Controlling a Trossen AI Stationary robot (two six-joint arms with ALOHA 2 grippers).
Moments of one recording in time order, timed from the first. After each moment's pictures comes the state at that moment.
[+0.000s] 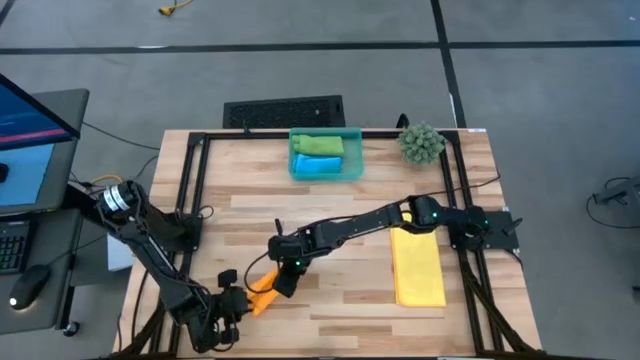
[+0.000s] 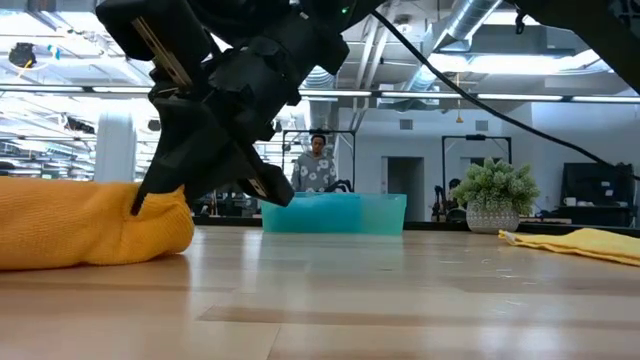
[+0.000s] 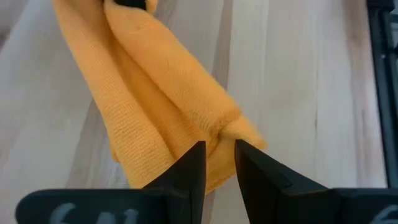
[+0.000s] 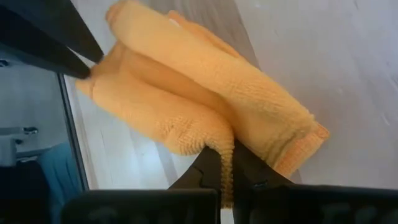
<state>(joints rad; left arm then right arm) -1.03 1.63 0.86 -0.43 -0.58 -1.11 0.19 2.44 2.01 -0.55 -0.33 0.67</state>
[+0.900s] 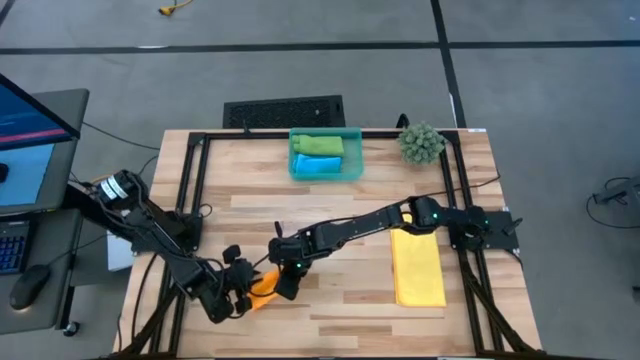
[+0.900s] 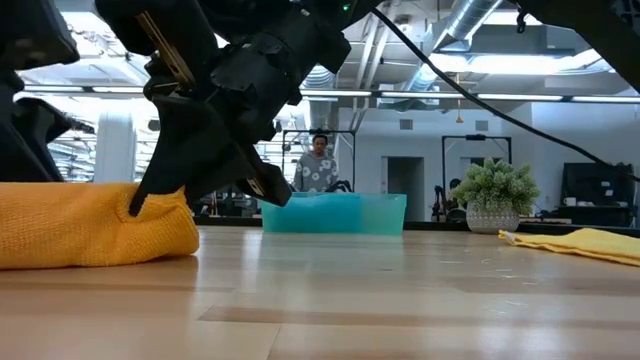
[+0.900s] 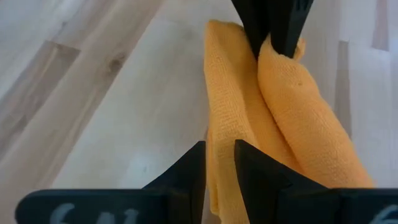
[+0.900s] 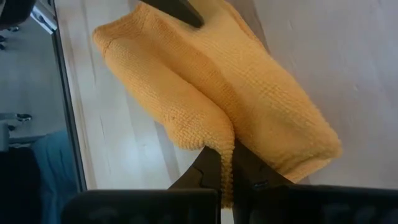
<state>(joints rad) -0.87 1.52 0.64 -0.30 -0.70 -1.08 0.21 2.44 2.01 -0.55 -0.34 0.61</state>
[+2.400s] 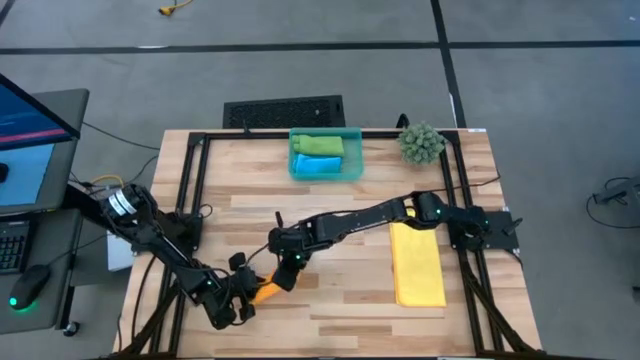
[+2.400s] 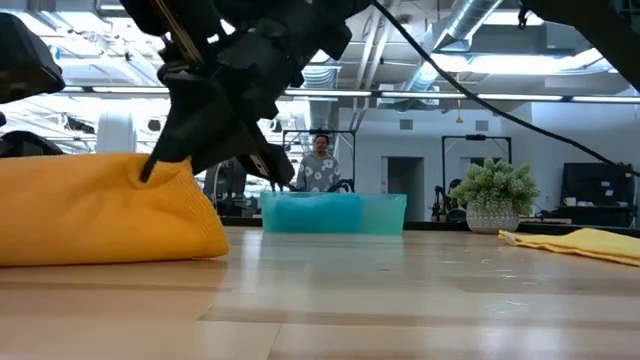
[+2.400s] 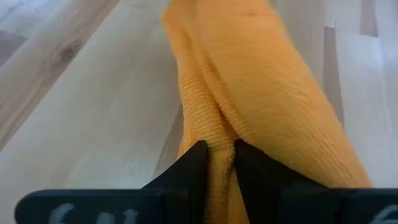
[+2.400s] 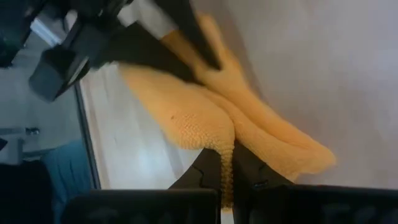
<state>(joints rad) -0.90 1.68 0.61 -0.06 -0.72 -1.07 0.17 2.40 2.00 -0.58 -0.33 0.65</state>
